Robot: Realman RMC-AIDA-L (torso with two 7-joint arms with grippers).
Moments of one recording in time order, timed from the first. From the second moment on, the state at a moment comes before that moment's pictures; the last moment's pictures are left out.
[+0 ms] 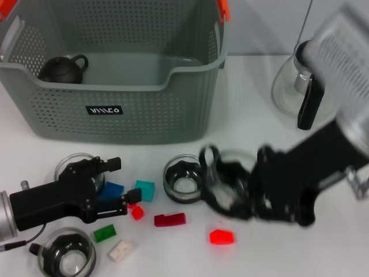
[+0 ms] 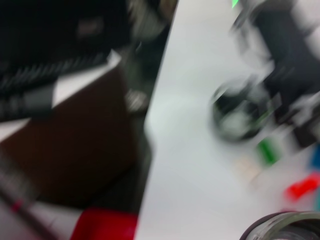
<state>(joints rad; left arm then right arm) -0.33 -2.13 0.48 0.60 2.04 1.68 -1.17 0.68 2.10 -1.30 -1.53 -2.15 -1.98 1.96</state>
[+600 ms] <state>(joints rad) -0.35 -2.14 0.48 0.58 2.04 1.69 -1.14 1.00 2.09 -1.06 -1.26 -2.07 -1.53 2.10</state>
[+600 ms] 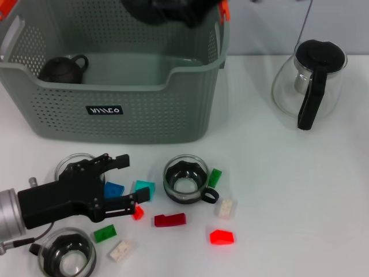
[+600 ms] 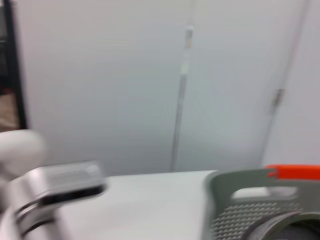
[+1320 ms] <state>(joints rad) -0.38 -2.15 0.48 0.55 2.04 1.69 -1.14 1.26 2.10 -1.40 -0.54 -2.23 -0.72 1.97</state>
